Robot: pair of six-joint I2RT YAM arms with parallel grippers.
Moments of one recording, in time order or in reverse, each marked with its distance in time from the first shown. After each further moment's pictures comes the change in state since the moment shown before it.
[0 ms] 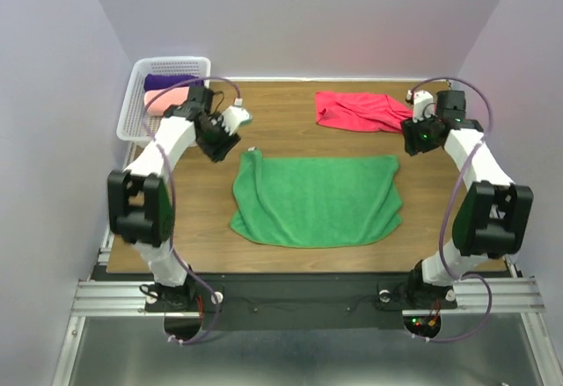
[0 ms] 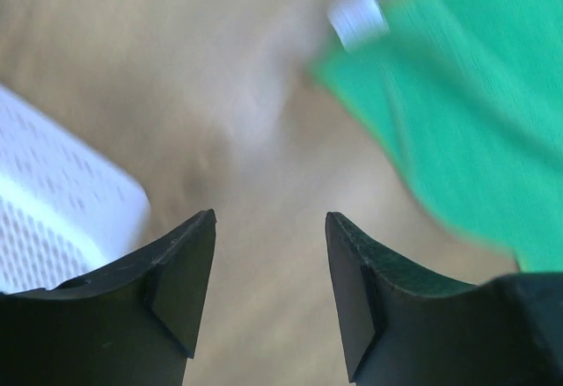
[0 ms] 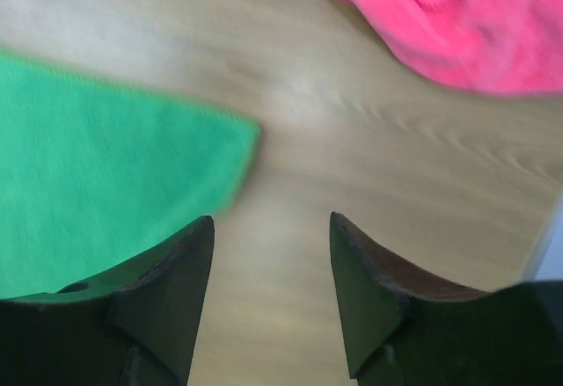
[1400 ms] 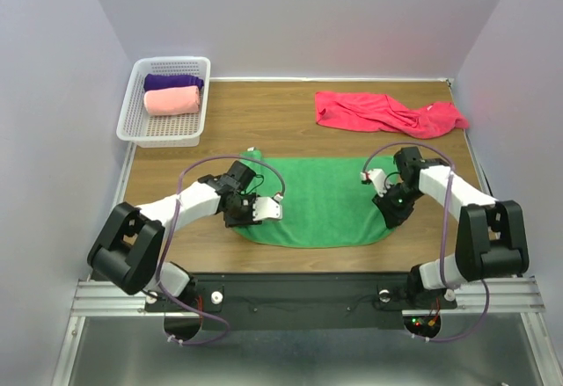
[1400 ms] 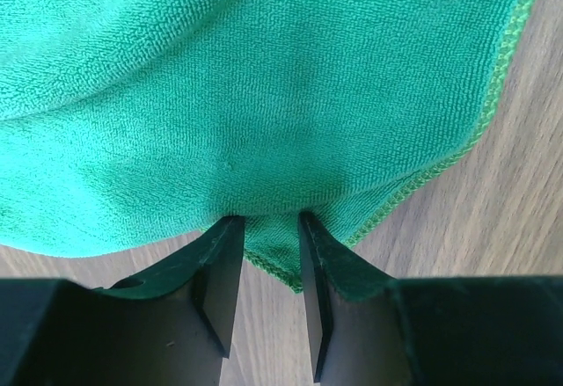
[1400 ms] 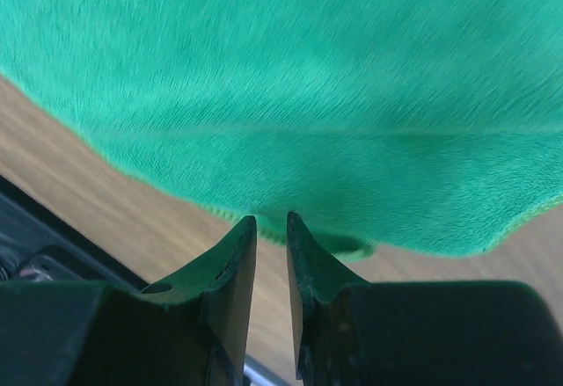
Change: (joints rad) left arm -0.385 -0.385 -0.763 0.165 -0.042 0.256; right arm 0.200 -0.185 -0.434 -0.369 -0.107 -0.323
